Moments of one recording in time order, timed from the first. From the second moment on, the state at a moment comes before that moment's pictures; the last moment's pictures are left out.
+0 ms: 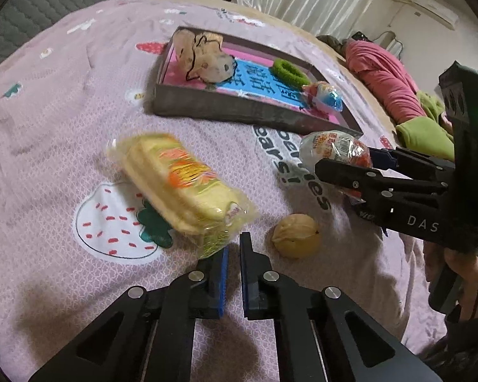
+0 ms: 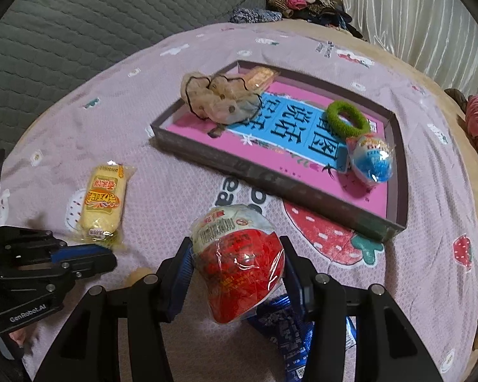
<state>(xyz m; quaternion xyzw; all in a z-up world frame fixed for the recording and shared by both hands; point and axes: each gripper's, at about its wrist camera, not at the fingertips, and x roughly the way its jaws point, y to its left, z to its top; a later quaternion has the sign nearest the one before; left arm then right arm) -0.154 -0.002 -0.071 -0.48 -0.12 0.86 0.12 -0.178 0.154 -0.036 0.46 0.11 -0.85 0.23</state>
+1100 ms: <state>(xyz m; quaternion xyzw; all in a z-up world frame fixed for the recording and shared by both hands) -0.140 0.011 0.003 -0.42 -0.09 0.89 0.13 -0.156 0.171 0.030 0.40 0.08 -0.88 0.24</state>
